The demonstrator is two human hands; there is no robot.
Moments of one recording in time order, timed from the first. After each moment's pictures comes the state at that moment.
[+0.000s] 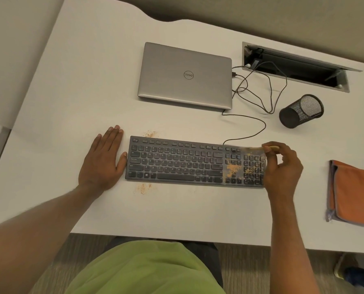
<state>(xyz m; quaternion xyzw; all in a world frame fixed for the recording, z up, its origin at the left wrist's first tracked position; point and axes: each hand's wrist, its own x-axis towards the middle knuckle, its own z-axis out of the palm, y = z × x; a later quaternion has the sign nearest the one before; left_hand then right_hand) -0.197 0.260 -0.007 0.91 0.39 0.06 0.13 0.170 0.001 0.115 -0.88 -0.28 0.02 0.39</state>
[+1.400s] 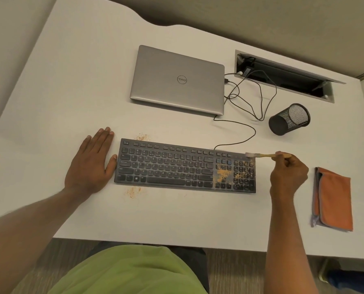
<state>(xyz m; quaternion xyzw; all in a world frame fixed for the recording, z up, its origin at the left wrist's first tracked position) -0.198 0.260 -0.009 0.91 0.39 0.06 0.13 0.229 -0.008 0.098 -0.90 -0.04 0.00 0.43</state>
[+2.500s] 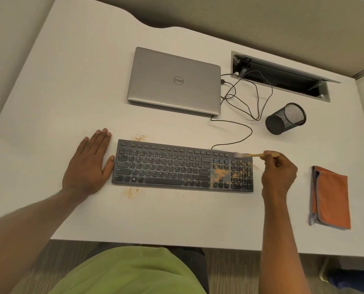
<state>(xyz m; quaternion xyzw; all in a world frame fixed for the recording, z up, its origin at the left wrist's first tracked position) -0.198 0.259 -0.007 0.91 0.39 0.07 0.13 0.214 -0.008 0.095 -0.87 -0.07 0.05 0.48</state>
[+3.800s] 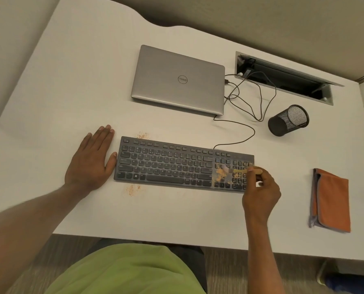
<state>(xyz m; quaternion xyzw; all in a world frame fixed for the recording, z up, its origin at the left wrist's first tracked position) -0.198 0.260 -0.011 0.91 0.39 0.07 0.13 0.131 -0.022 0.098 -0.88 -0.16 0.03 0.44</state>
